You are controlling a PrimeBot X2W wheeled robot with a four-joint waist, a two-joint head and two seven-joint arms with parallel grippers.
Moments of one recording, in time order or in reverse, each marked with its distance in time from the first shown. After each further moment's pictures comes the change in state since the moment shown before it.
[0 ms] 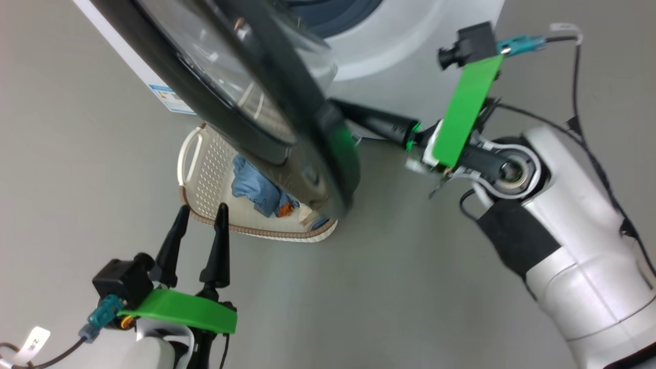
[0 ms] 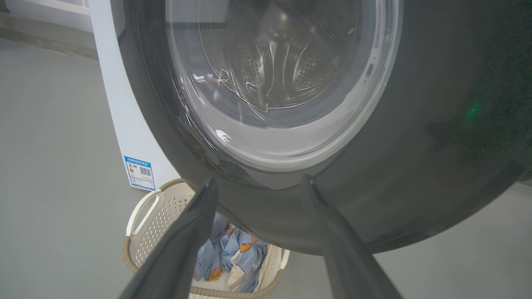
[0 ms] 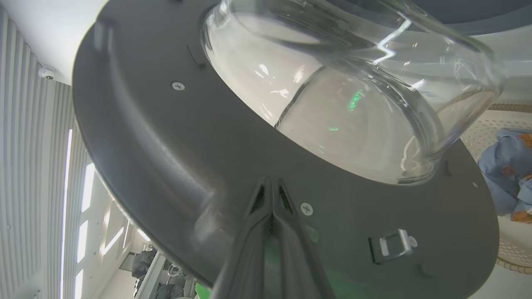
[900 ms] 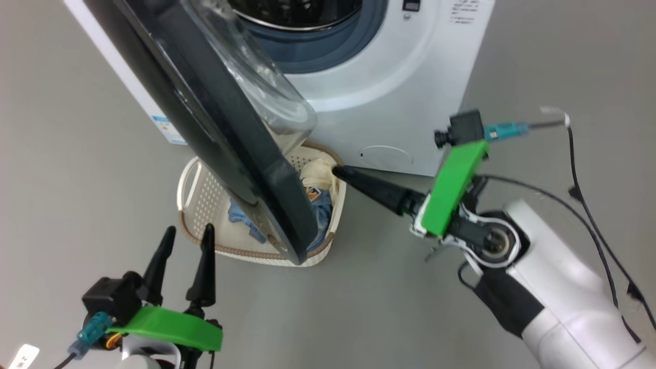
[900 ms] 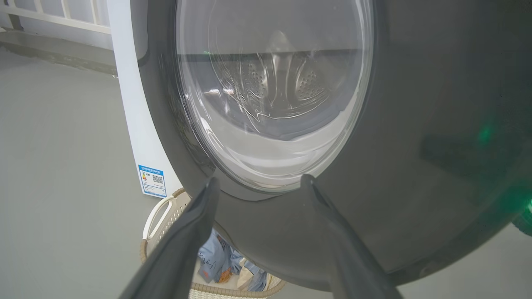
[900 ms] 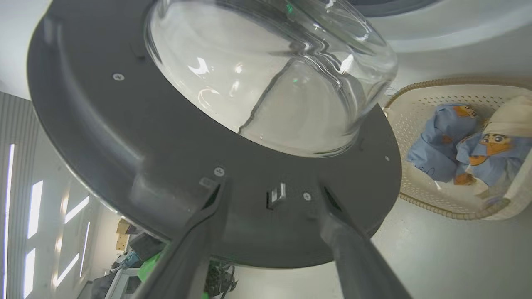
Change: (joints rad) left arm 0.053 0.029 0.019 0.007 0.010 0.000 0.000; right arm 0.168 -0.012 0.065 -0.002 -0.078 0.000 -0.140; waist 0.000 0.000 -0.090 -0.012
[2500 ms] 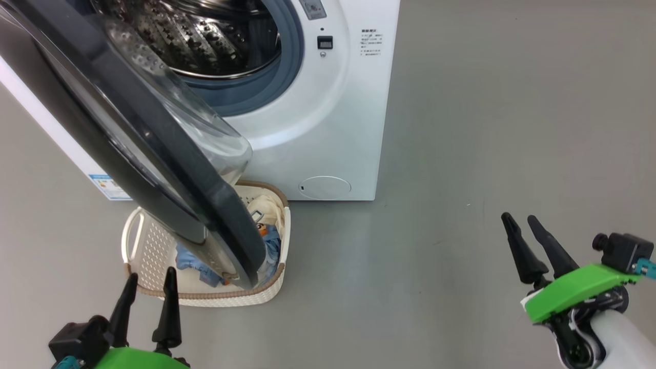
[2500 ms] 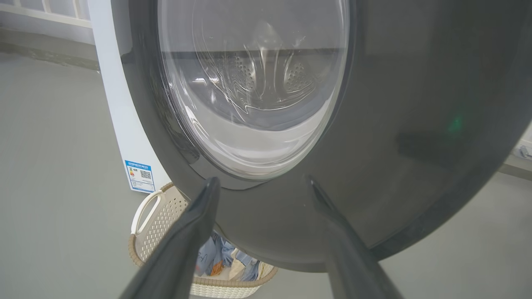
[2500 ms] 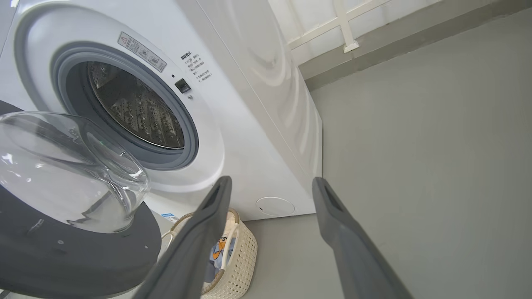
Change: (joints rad) left arm 0.138 0.027 0.113 -0.003 0.017 0.000 0.000; right arm 0.422 -0.188 -0.217 0.053 -0.543 0.000 -0.732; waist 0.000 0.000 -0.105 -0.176
